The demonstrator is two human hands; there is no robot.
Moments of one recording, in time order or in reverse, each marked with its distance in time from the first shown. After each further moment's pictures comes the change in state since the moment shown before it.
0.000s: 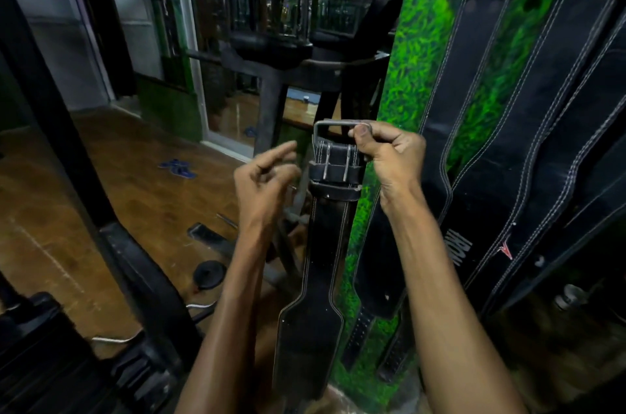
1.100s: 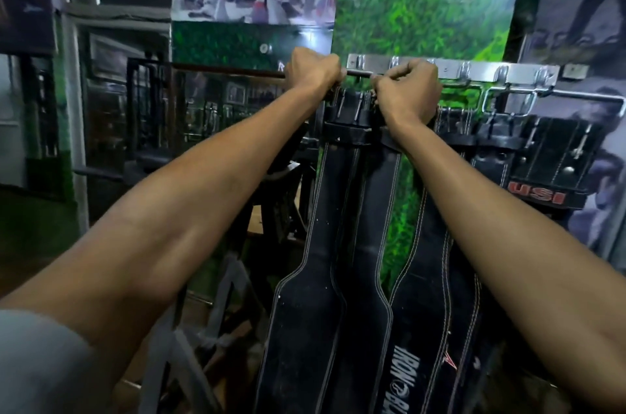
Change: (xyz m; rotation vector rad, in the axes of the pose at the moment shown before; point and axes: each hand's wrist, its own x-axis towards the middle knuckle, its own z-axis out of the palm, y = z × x) left_hand 0.277 0.232 0.229 0.173 -0.108 0.187; right_hand 0.213 -0.204 -0.028 -0.618 0.710 -0.368
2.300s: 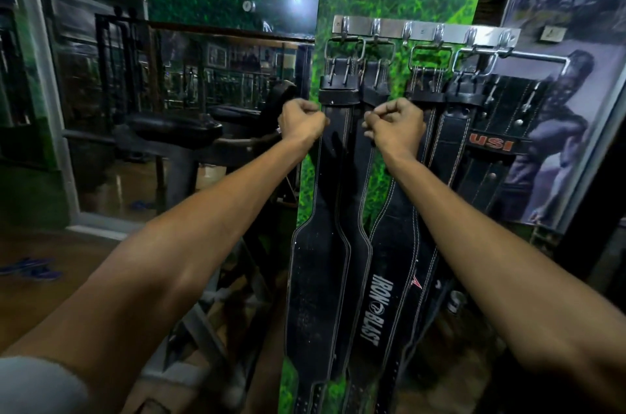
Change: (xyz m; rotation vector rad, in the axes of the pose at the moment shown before) left_hand -0.115 -0.093 -0.001 -0.122 -0.190 -0.253; right_hand -0.087 0.075 -0.058 0.160 -0.203 0.132
